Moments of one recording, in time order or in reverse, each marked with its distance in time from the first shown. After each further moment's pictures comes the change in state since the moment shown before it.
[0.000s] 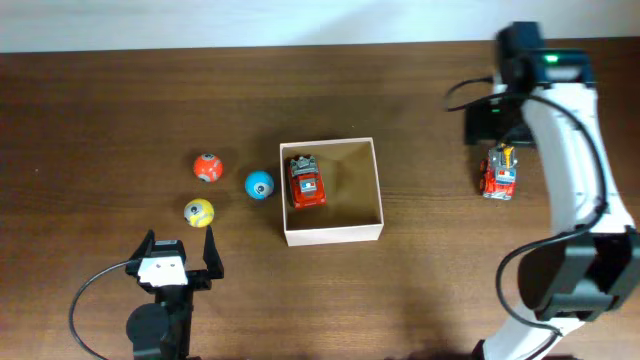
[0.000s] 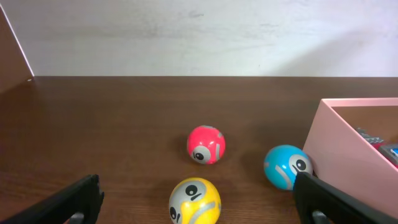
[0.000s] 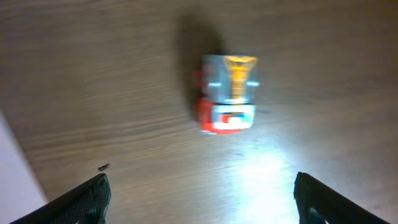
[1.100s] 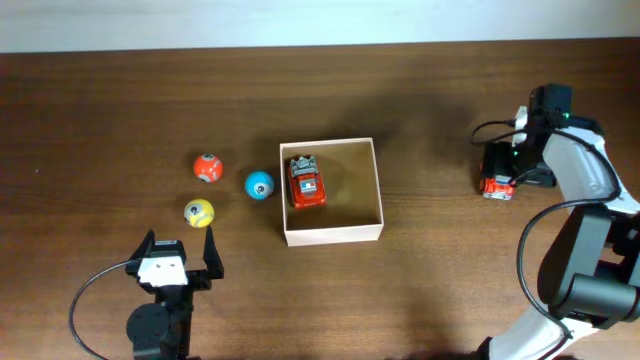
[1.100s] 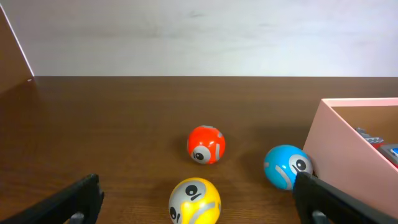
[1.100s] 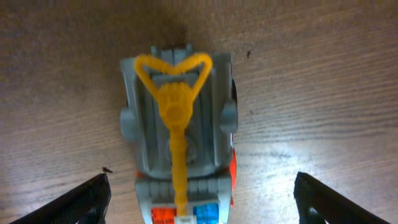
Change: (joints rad) left arm 0.000 0.000 0.000 0.000 0.000 0.000; right arm -0.207 -0.003 -0.511 0.546 -0.144 -0.143
